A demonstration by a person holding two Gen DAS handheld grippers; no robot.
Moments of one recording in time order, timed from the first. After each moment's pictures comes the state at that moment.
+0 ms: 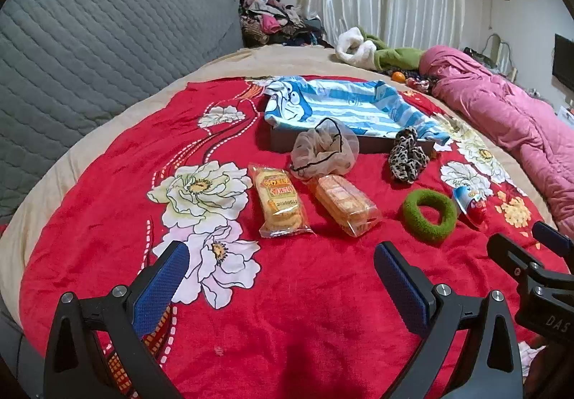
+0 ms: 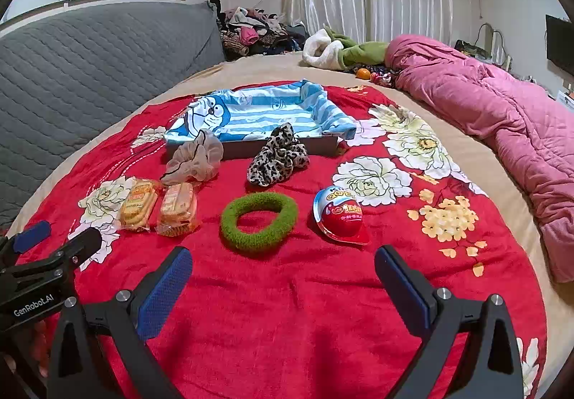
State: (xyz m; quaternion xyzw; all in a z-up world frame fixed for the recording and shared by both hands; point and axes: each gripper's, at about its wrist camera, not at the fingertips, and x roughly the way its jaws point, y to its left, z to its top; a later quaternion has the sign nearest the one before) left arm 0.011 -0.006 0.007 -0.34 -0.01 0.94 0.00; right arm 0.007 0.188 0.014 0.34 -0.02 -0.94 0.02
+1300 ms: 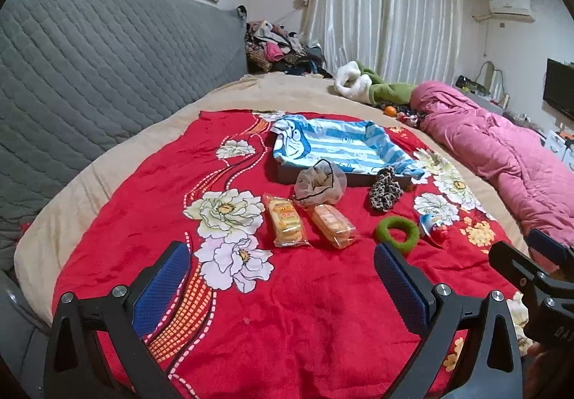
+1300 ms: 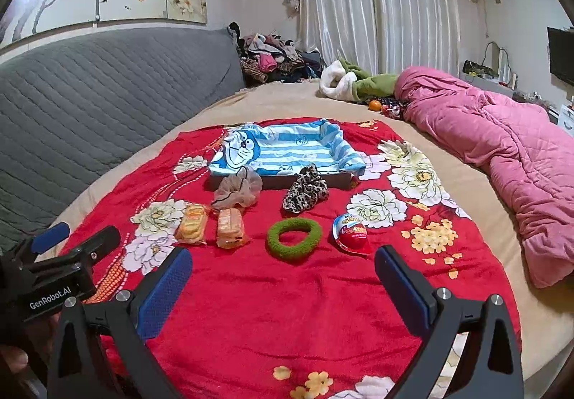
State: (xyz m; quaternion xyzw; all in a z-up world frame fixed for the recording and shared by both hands) left arm 0.085 -0.035 0.076 -0.29 -0.04 0.96 0.01; right arm 0.080 0.168 0.087 0.29 -0.02 -0.95 0.05
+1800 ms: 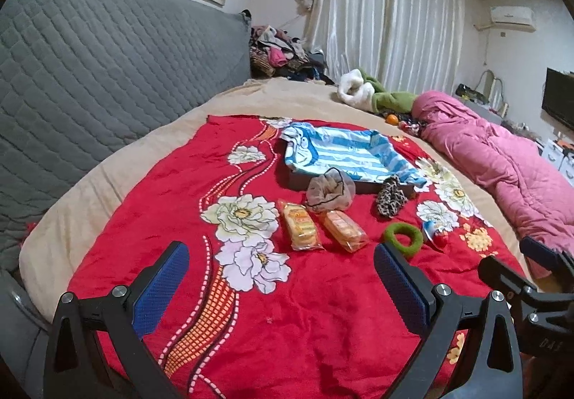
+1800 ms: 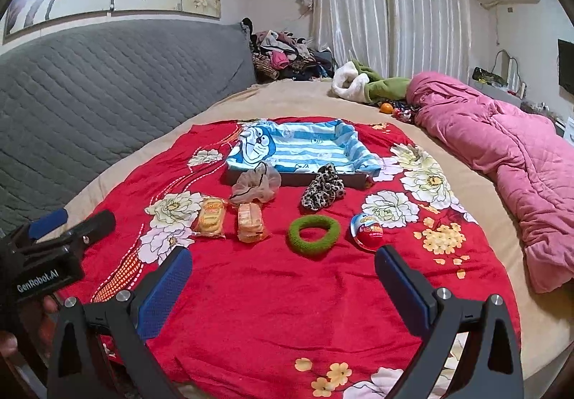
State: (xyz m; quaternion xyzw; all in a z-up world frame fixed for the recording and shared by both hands) left arm 0.093 -0.065 0.085 -0.28 -0.05 0.96 0.01; right arm 0.086 0.140 0.090 0.30 0.00 -0.95 0.07
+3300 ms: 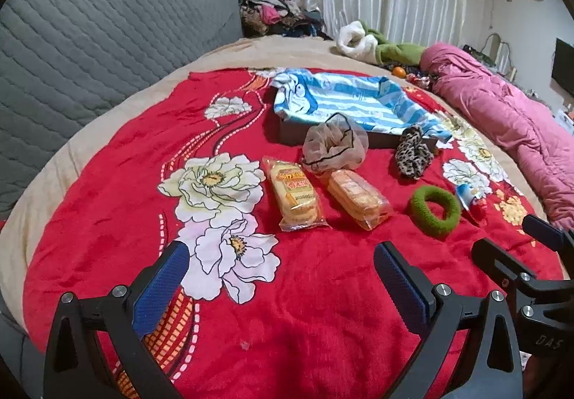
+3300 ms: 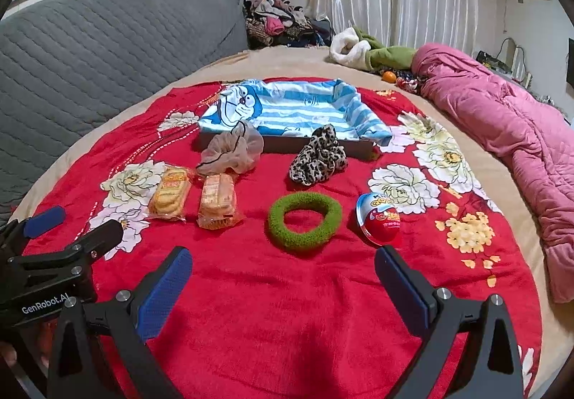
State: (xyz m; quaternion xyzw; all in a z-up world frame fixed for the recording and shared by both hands) left arm 0.006 -0.029 0.010 -0.36 -0.03 0.93 0.01; right arm 0.005 0.146 0.023 0.36 0.02 -0.93 0.06
